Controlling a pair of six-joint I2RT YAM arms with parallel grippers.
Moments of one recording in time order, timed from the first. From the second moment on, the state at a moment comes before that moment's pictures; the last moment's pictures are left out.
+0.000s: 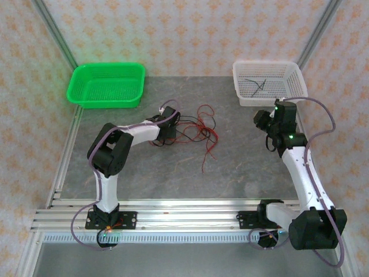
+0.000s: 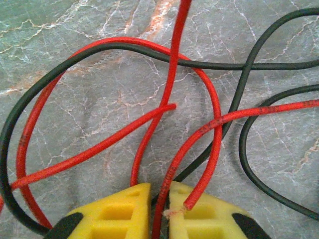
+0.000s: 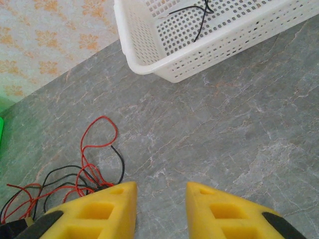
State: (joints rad) left arm -0.48 1.98 1.24 -0.31 -0.27 -0.43; right arm 0.00 1.08 0.95 -0.49 -0.06 0.49
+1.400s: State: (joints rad) left arm -0.57 1.45 1.43 -0.50 -0.18 -0.45; right arm 0.59 1.73 0.95 0.04 -0.10 0.83
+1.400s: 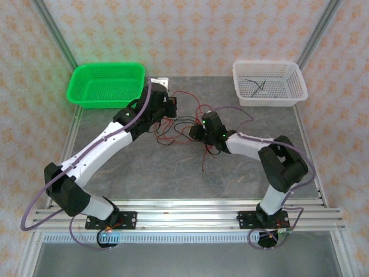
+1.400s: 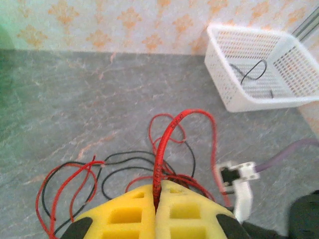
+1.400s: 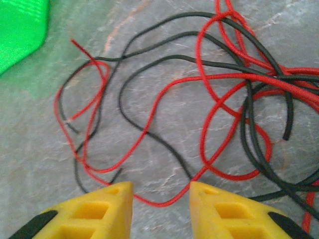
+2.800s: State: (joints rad) left arm 0.00 2.13 2.19 -0.64 -0.40 -0.22; right arm 0.59 1.36 0.87 -0.11 -0.05 0.72
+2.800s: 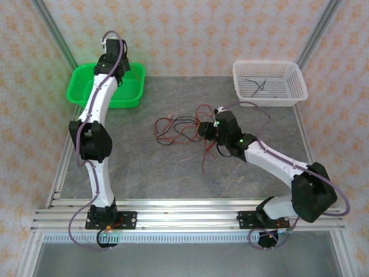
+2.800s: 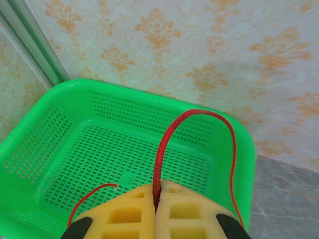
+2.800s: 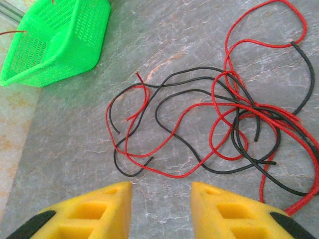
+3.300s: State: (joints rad) left arm 0.08 2.31 2.19 -0.43 -0.29 -0.12; right arm 0.59 1.33 0.86 -0.19 -0.01 0.71
